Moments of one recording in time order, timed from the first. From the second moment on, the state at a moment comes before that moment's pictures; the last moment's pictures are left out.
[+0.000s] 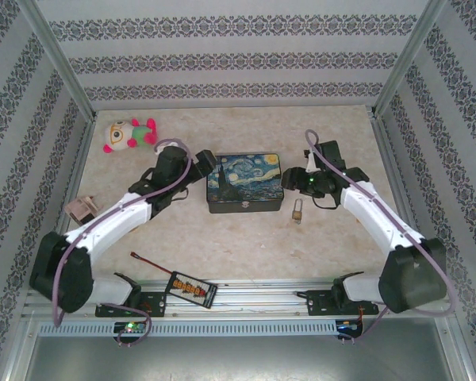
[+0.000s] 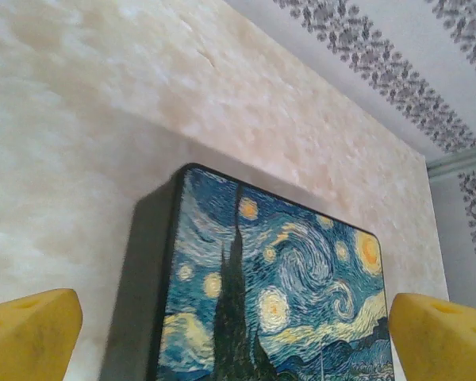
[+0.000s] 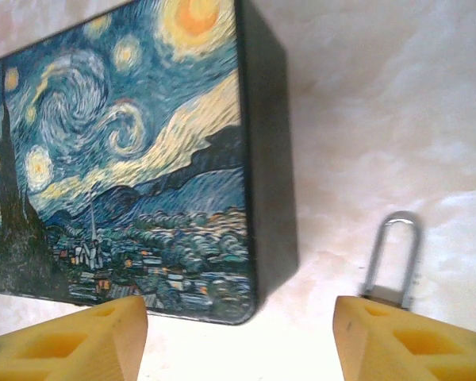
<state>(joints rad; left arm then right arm) -0.45 1.30 0.89 -0.14 -0.10 -0.87 0.23 1.29 0.98 -0.64 -0.24 0.48</state>
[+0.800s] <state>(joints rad) -0.44 0.48 0.51 -0.39 -0.65 -0.57 0.13 0.76 0.70 -0.63 0.07 0.37</state>
